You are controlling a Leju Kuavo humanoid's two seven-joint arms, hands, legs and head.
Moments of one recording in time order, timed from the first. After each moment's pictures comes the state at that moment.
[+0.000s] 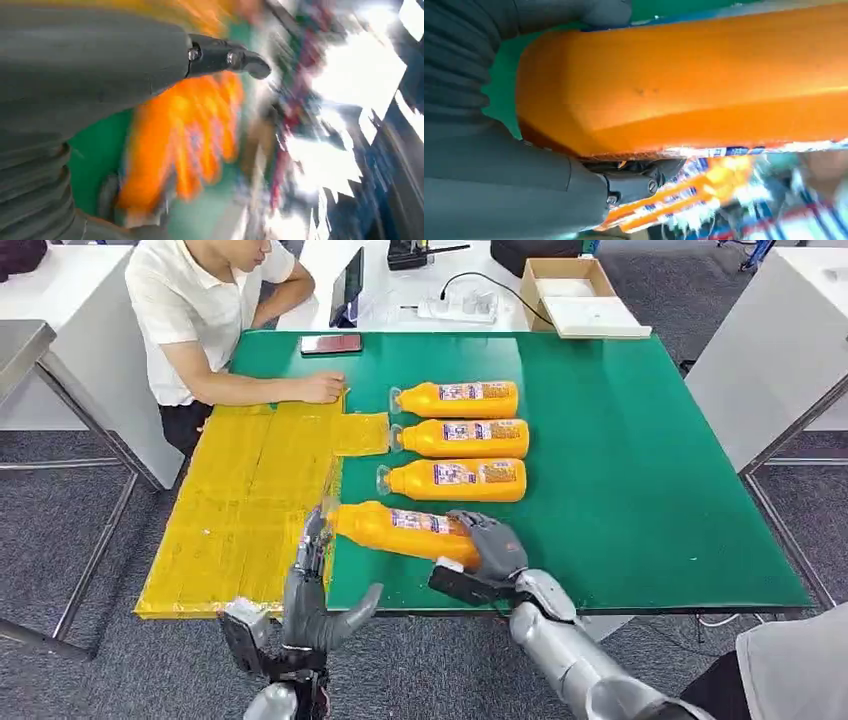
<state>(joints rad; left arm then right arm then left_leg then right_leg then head) 0.03 -0.22 -0.40 -1.39 0.23 0.32 -0.51 -0.47 0.06 0.35 -0.55 0.65 -0.35 -0.41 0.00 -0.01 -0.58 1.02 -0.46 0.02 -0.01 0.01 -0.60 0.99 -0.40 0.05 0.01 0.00</state>
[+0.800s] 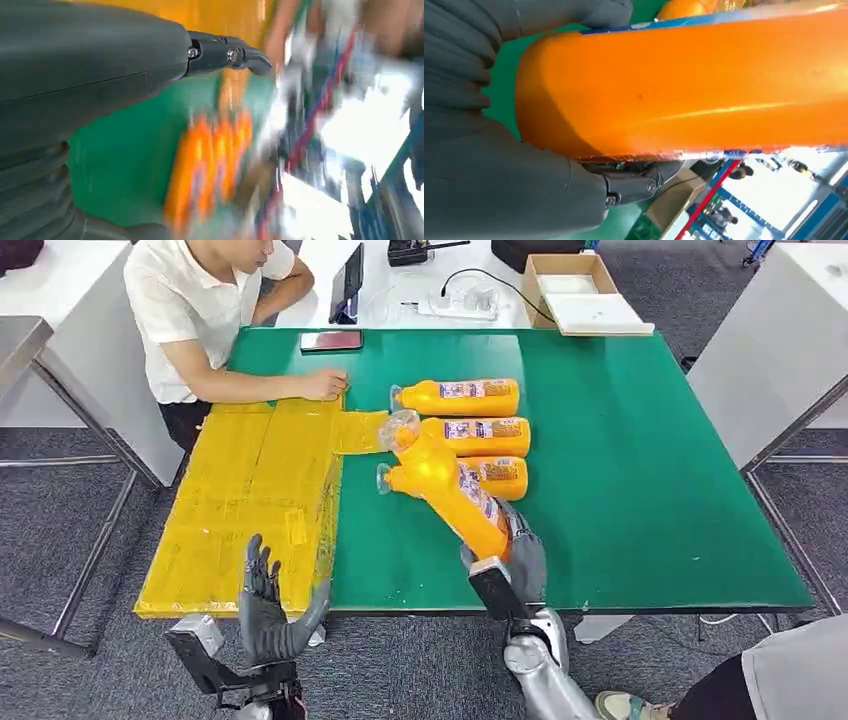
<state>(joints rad) 0.10 -0.17 -0.39 -1.47 0.41 0.31 -0.55 -0.24 0.10 0.24 -0.93 0.29 -0.46 -0.52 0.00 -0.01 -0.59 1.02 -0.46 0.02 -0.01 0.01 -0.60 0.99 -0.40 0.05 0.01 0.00</state>
